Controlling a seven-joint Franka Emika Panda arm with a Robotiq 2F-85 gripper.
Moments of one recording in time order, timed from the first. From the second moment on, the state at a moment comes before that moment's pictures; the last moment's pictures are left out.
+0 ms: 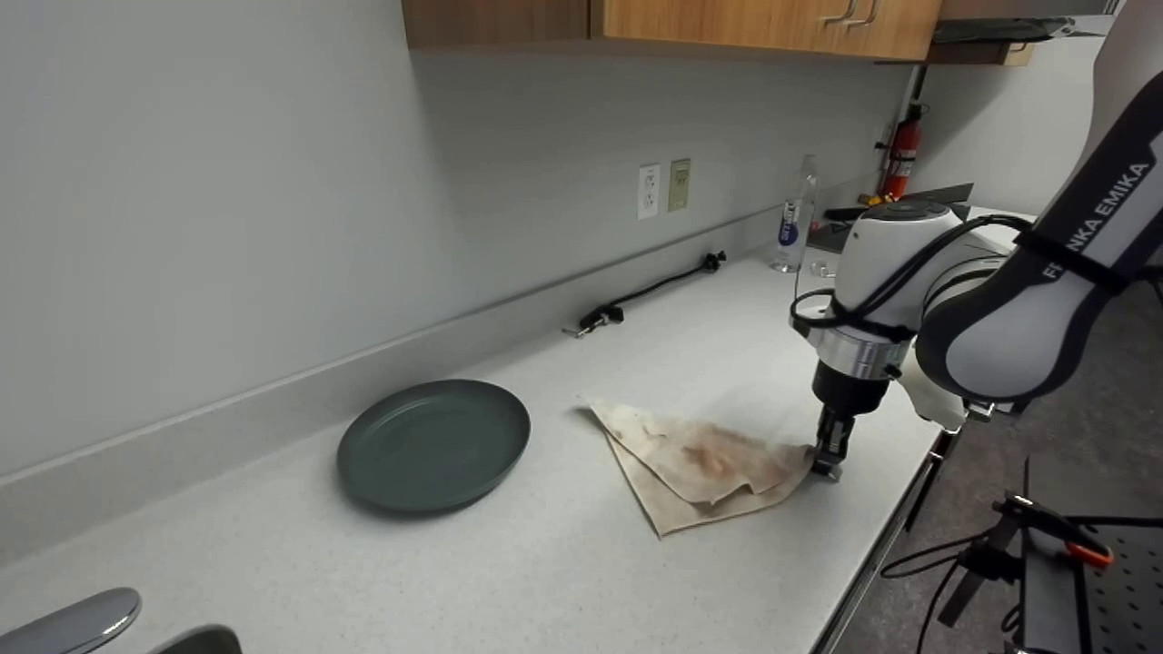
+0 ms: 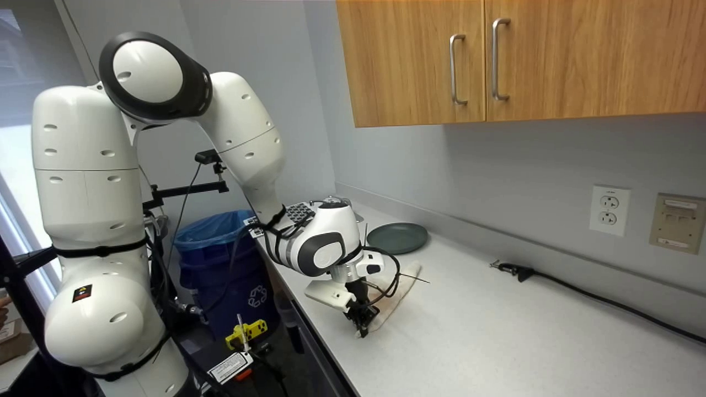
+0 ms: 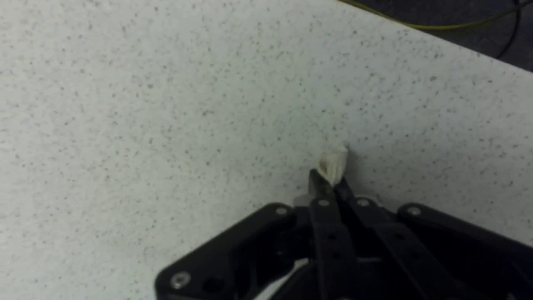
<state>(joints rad) -0.01 0.24 -0.05 -2.64 -0.19 2.91 -0.10</state>
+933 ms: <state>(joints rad) -0.01 0.00 -0.09 -2.63 -0.28 2.51 -0.10</state>
